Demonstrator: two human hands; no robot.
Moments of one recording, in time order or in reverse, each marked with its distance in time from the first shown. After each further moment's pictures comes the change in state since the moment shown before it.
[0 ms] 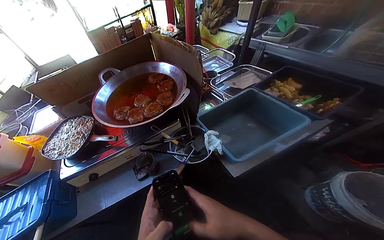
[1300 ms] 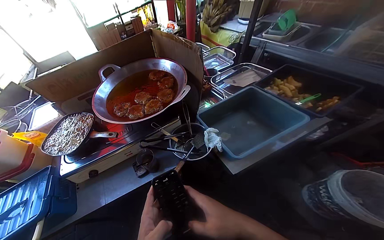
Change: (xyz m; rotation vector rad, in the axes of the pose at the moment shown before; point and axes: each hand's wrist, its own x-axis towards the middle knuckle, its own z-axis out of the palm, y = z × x) left_hand -0.013 -0.004 -0.002 0.010 0.025 -0.001; right_hand -0.004 0.003 0.009 -0.020 0.006 0.000
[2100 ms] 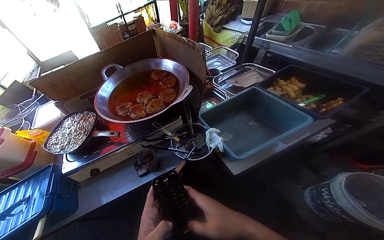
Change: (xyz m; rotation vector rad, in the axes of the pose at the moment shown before) left_hand -0.003 0.001 0.000 -0.015 0.012 -0.003; right_hand 0.002 0.000 0.001 0.011 -0.022 0.004
